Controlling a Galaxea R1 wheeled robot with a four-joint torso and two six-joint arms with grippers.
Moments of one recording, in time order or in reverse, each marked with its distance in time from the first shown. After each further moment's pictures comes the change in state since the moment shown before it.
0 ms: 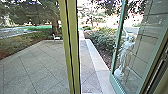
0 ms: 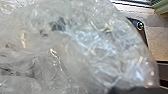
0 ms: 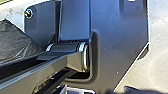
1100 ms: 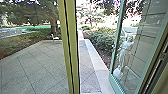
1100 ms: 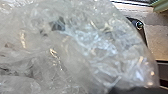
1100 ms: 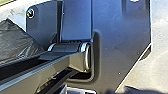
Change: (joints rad) left arm 0.000 0.007 -0.005 0.000 0.000 0.000; right arm 0.000 0.008 -0.001 -0.024 -0.002 -0.003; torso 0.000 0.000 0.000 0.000
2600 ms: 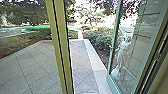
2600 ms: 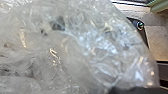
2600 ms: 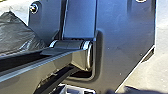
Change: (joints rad) left arm -0.003 0.003 -0.006 0.000 0.001 0.000; right arm -0.010 0.013 -0.009 -0.043 0.009 -0.003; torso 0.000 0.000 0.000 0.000
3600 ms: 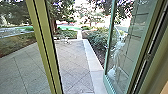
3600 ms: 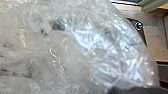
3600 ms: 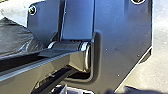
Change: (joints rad) left arm 0.000 0.005 0.001 0.000 -0.001 0.000; right arm -0.003 -0.001 -0.002 0.000 0.015 0.000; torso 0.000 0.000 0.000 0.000
